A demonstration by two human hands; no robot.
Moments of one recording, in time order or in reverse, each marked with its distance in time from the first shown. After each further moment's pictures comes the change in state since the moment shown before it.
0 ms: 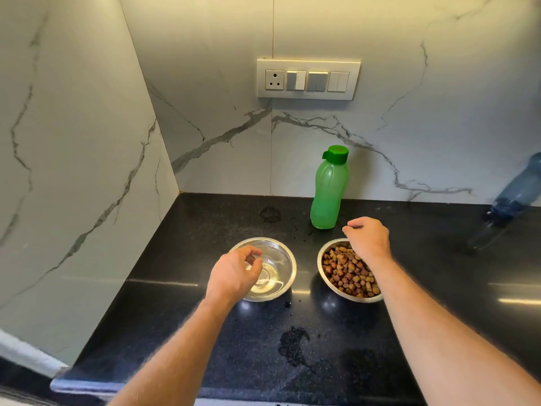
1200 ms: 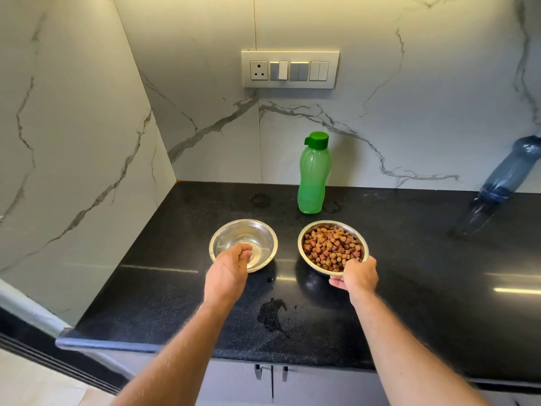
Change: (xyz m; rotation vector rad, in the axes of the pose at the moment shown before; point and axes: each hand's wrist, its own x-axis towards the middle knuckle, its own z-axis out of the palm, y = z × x) left_hand -0.059 0.022 0.039 0.044 0.156 -0.074; right_hand -0.071 0.092 0.012 0.507 -0.021 0.581
